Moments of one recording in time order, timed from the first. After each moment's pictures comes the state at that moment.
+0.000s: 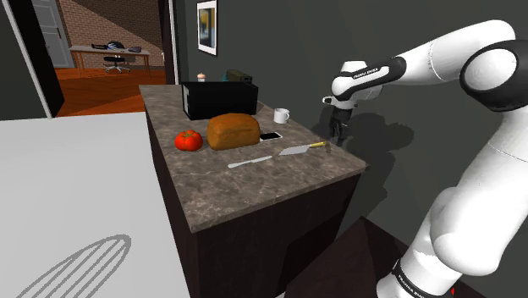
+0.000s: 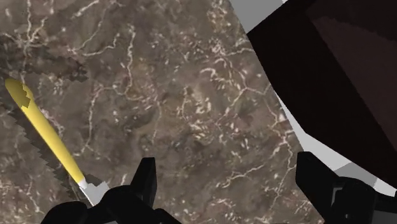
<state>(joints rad) 0.16 -0.05 -0.60 -2.09 -0.09 2.03 -1.32</state>
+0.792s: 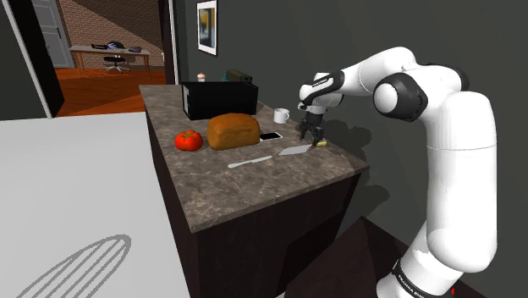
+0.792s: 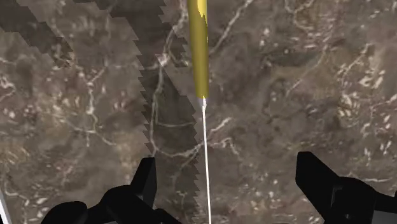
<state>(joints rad) 0.05 0.44 -0.50 -1.67 0.25 2.05 -1.90</state>
